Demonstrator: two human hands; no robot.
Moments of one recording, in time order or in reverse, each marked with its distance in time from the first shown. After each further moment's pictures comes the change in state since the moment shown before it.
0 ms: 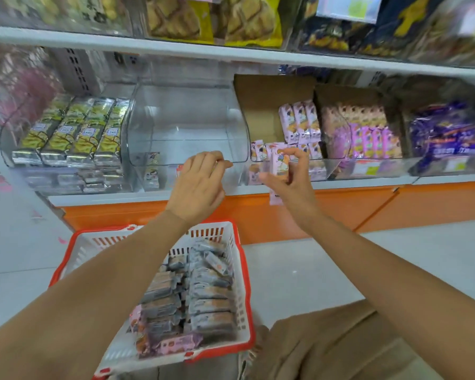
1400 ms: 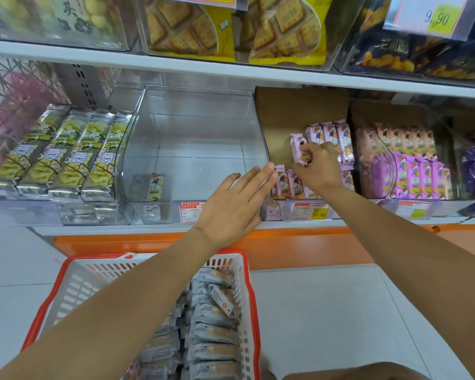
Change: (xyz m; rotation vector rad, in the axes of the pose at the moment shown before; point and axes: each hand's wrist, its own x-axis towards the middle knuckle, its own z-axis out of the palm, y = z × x) left_hand 0.058 -0.013 0.063 0.068 -0.123 0.100; right_hand 0.186 0.054 -0.028 -0.918 0.165 -0.072
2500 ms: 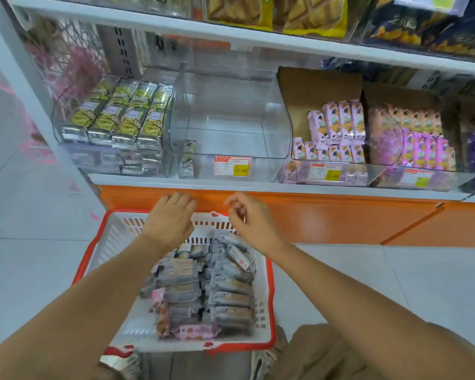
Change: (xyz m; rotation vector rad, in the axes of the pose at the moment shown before) left_hand -0.187 -0.042 -0.003 0.107 -0.406 -0.257; right_hand -0.219 -0.109 0.064 0.466 -0.369 -0.287
